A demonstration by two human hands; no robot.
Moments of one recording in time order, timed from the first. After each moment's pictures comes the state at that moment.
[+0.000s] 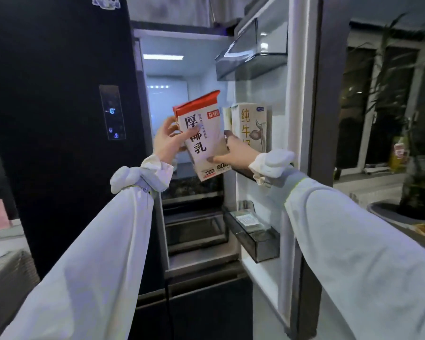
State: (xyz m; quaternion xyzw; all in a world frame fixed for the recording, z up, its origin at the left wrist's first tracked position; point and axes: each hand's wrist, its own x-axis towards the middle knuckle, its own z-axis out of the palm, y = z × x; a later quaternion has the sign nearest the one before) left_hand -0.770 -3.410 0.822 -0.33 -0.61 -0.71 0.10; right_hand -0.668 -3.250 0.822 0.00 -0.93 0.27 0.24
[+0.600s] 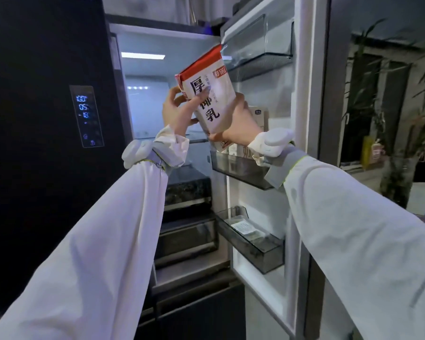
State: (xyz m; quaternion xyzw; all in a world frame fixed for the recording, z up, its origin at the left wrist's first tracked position) left_hand -0.788 -3.346 0.889 -0.35 -0.51 -0.78 0.09; right_hand -0.705 -3.216 0.874 -0.11 -0.87 0.20 0.43
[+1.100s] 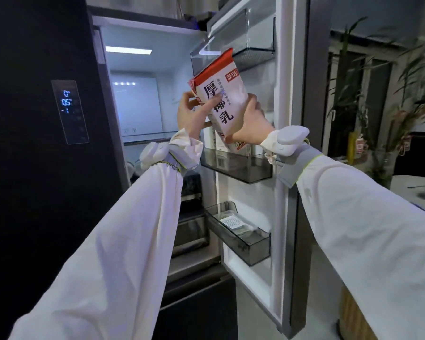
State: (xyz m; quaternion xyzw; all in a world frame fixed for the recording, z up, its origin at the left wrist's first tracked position) left_hand -0.759 -3.299 0.870 -0.36 -0.51 -0.78 0.05; right_hand -0.662 -3.180 0.864 -0.16 -0.88 0.18 0.40
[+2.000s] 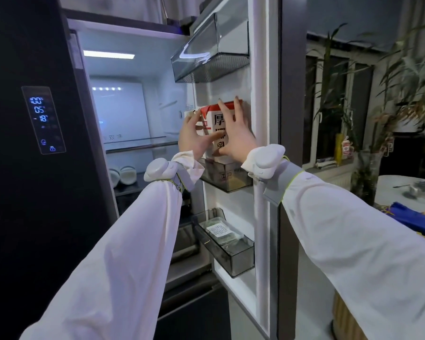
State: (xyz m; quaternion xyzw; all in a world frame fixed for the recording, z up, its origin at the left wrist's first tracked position) left_hand -0.778 -3.251 0.835 -0.41 -0.67 -0.58 0.21; right_hand -0.673 -3.167 0.843 -0.13 -0.90 0.06 0.42
